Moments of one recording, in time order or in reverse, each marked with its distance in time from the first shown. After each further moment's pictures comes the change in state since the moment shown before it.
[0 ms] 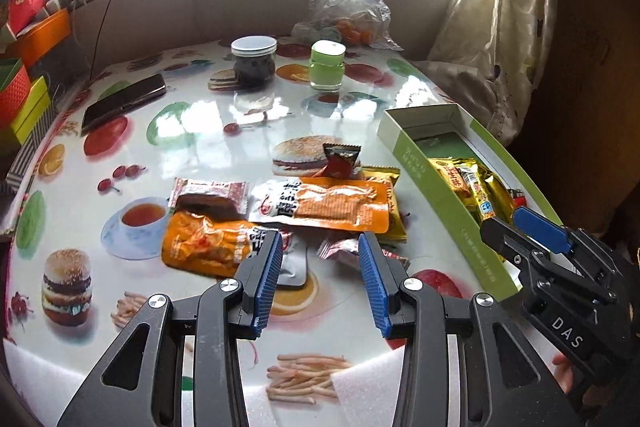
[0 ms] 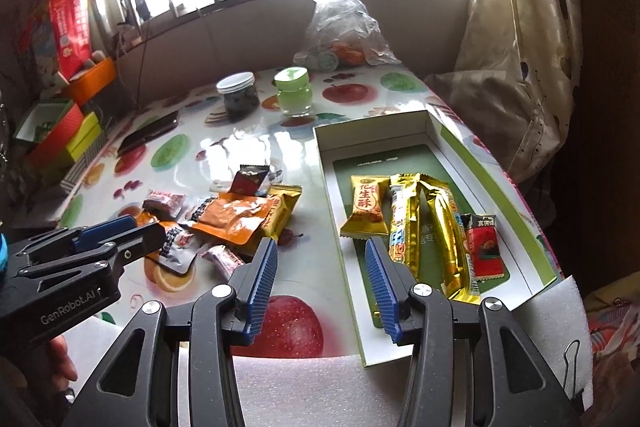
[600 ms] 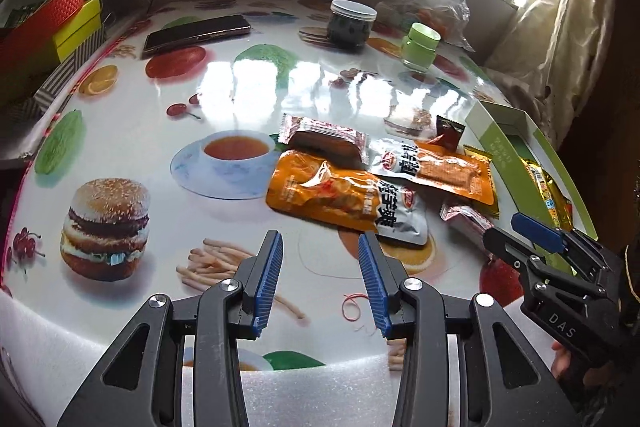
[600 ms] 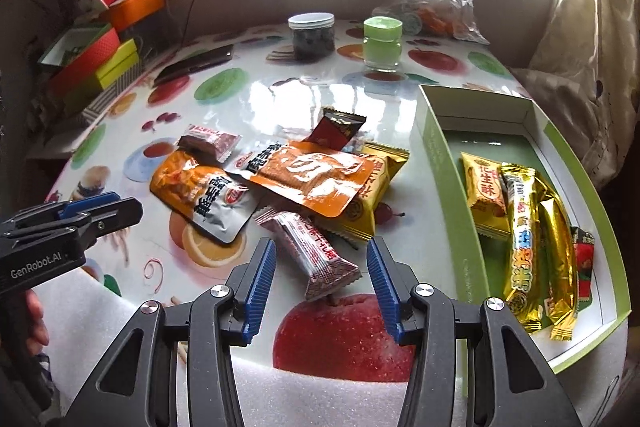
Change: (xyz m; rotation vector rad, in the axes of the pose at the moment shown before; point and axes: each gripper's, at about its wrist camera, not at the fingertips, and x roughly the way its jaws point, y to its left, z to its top) left arm 0.006 0.088 -0.034 -0.173 0.059 0.054; right arm 0.058 0.060 -0.013 -0.185 0.146 0.113
